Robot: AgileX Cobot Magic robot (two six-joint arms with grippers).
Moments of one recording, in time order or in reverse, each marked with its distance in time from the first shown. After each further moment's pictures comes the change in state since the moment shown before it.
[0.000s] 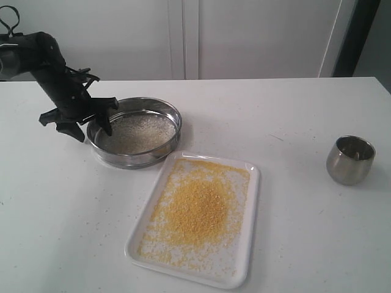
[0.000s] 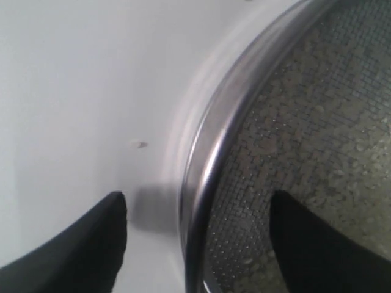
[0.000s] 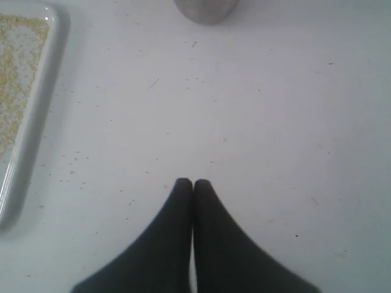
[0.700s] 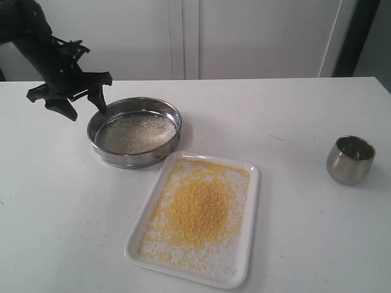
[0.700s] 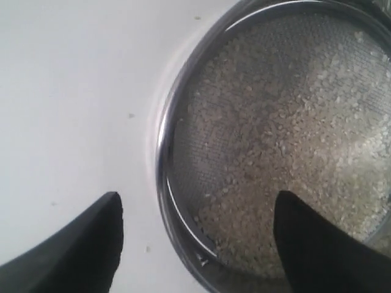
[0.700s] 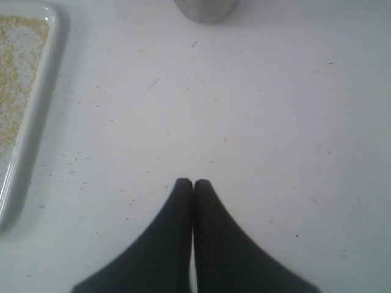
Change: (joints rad) left arm 0.000 -0.134 0.000 0.008 0.087 0.004; right arm 0.000 0.000 0.000 0.000 0.000 0.000
